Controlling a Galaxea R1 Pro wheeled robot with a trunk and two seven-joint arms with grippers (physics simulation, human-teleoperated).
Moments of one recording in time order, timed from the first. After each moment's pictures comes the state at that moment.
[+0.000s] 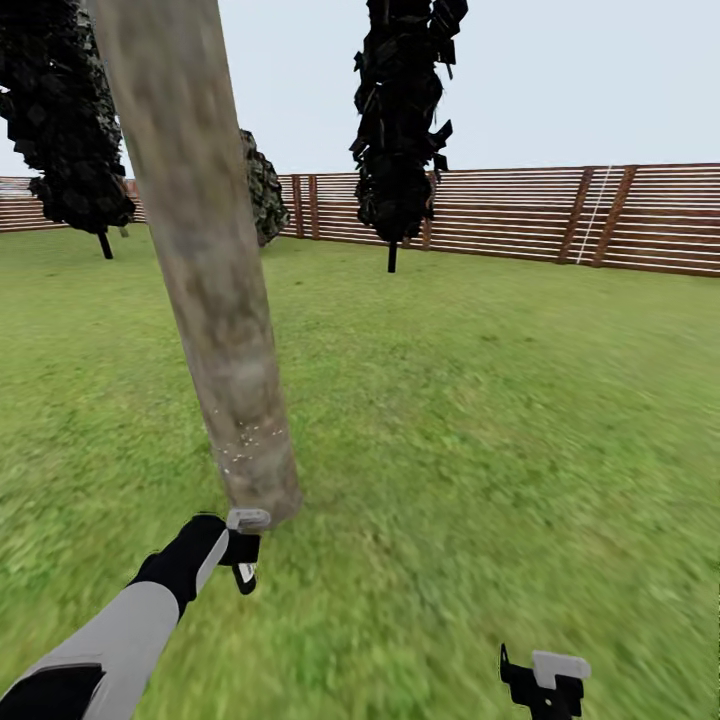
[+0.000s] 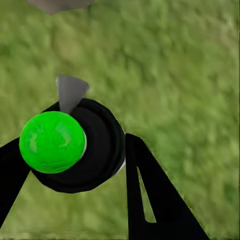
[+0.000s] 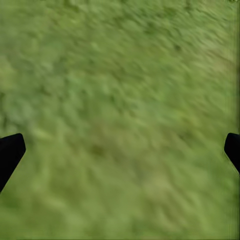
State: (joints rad) left arm -0.78 0.03 0.05 -0.46 -0.04 0.64 -0.07; right arm -0.45 -0.05 -0.23 -0.04 0.24 -0.64 -0.25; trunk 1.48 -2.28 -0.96
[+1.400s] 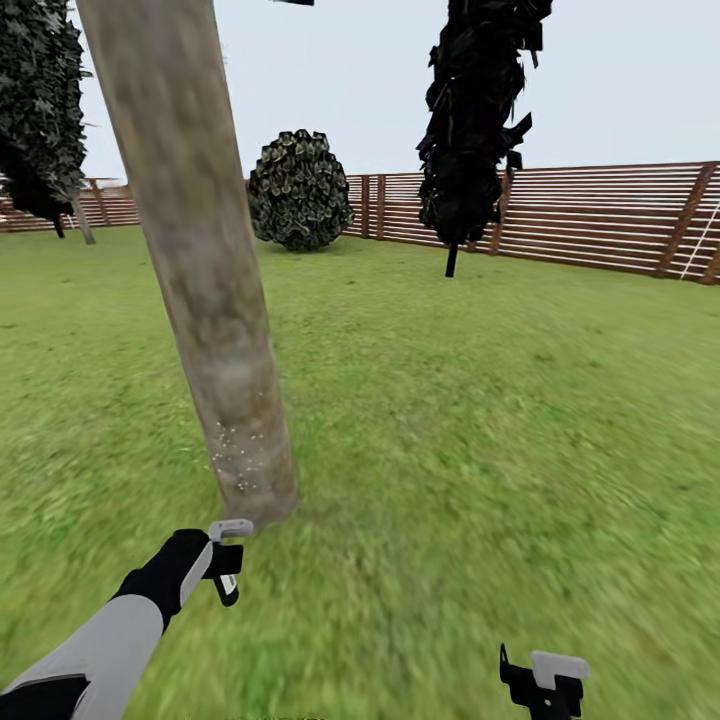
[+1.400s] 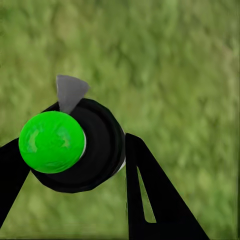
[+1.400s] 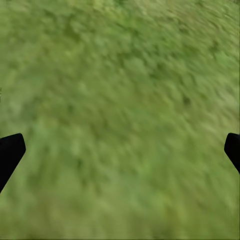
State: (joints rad) left arm -0.75 0.07 0.10 -0.44 -0.03 0.59 -0.04; right arm -0.45 -0.05 -0.23 -0.04 0.24 -0.64 -0.25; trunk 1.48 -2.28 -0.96
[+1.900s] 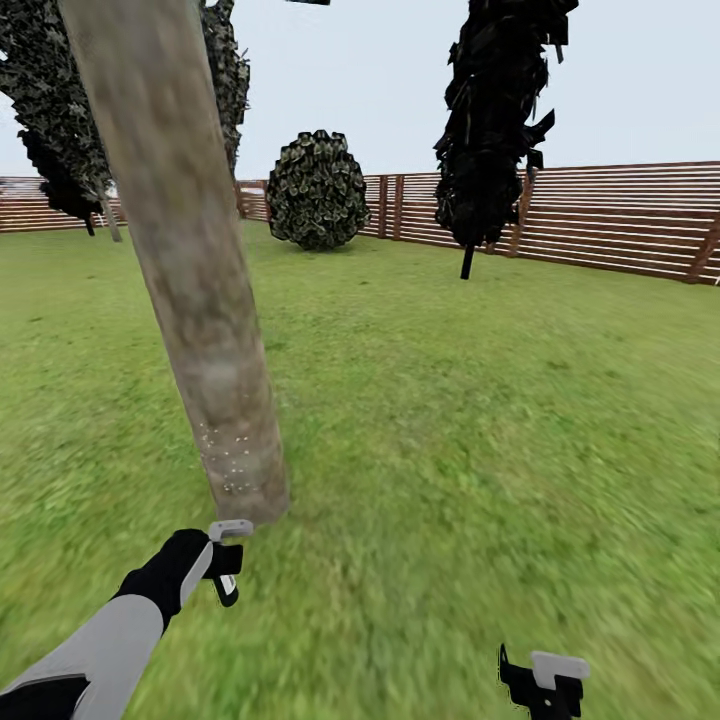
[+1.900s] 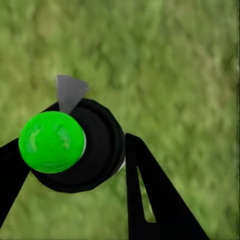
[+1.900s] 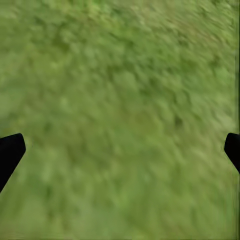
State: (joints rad) left arm -0.75 0.07 0.10 -0.44 -0.03 0.59 -0.04; right arm -0.45 -0.05 -0.23 -0.04 0.24 -0.64 -0.25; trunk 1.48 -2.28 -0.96
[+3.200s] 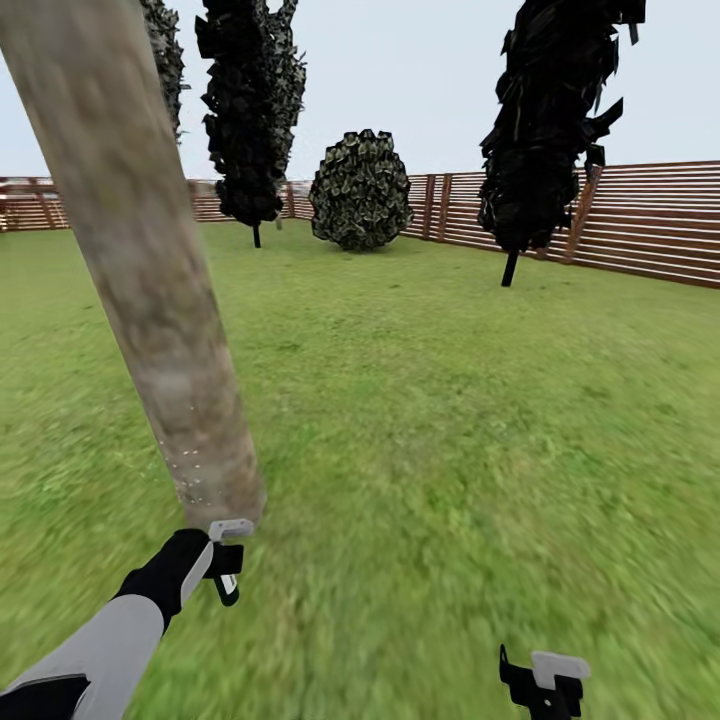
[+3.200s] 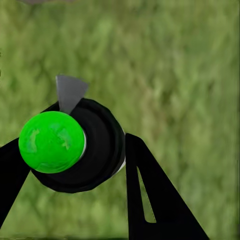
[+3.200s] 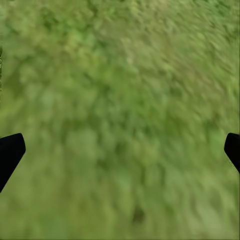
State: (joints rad) left arm -0.75 0.07 0.10 -0.44 -0.03 0.59 -0.04; right arm -0.45 -0.05 -0.23 -0.04 0.24 -0.64 -0.25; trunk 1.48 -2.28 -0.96
